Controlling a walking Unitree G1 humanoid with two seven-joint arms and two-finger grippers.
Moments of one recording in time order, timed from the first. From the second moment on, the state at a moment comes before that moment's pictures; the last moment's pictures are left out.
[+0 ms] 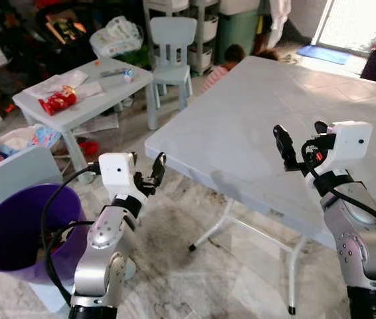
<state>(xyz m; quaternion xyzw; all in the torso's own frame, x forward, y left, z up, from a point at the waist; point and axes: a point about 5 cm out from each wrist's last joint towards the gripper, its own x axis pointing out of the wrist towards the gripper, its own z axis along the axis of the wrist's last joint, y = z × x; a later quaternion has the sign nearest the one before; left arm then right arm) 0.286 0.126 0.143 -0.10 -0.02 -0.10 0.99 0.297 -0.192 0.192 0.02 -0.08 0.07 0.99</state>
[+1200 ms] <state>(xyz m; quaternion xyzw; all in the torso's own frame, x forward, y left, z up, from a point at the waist) 0.292 0.125 0.141 -0.12 0.01 -0.07 0.99 0.297 -0.192 0.193 0.02 -0.08 0.07 0.99</state>
